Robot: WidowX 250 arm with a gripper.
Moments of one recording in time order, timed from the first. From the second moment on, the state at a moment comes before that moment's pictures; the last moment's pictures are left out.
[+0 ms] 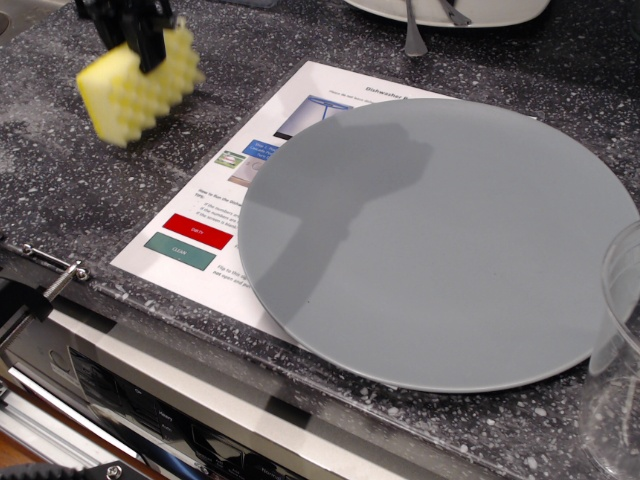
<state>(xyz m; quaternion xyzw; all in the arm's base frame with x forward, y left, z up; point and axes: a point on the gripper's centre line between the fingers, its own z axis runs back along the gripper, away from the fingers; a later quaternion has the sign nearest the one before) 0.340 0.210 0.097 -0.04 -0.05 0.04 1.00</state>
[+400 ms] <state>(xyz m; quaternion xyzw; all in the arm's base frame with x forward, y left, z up) 0.326 0.126 0.117 -0.06 -0.05 0.03 1.00</state>
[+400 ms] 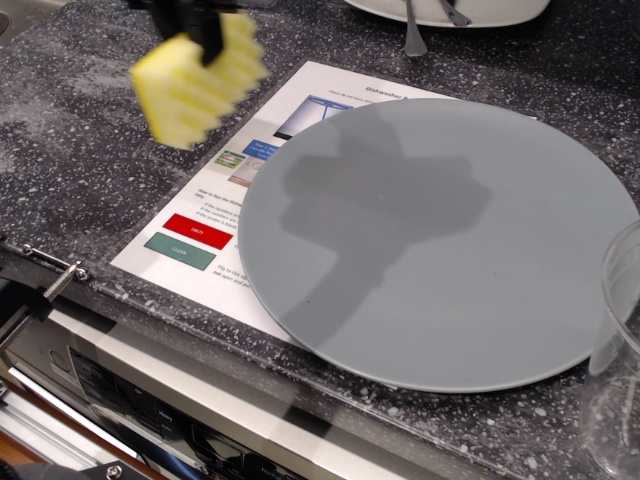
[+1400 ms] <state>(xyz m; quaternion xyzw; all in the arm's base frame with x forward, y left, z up) 0.317 0.027 0.078 -0.01 -0.06 0.03 1.00</state>
